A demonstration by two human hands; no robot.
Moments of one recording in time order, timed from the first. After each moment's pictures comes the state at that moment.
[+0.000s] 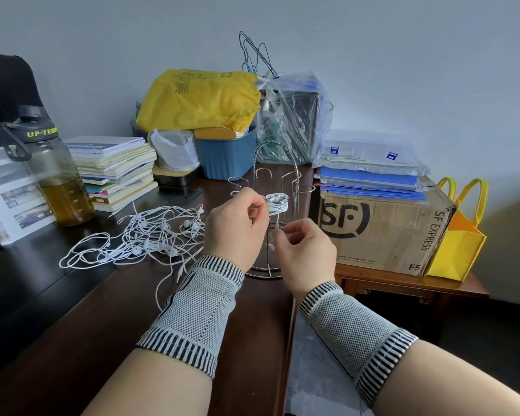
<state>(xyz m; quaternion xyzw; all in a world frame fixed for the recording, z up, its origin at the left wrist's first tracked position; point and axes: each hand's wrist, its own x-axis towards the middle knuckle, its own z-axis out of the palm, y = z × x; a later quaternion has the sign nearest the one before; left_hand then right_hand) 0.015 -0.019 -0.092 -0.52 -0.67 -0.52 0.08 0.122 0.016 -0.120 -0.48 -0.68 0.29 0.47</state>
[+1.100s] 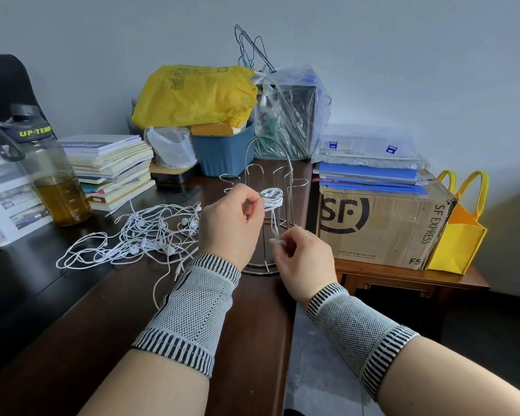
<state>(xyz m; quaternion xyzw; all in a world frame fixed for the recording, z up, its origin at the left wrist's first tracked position) 0.016 -0.021 -0.089 -0.50 -0.68 -0.52 0.09 0.129 0.034 -0.151 -0.41 -0.79 0.16 0.43</state>
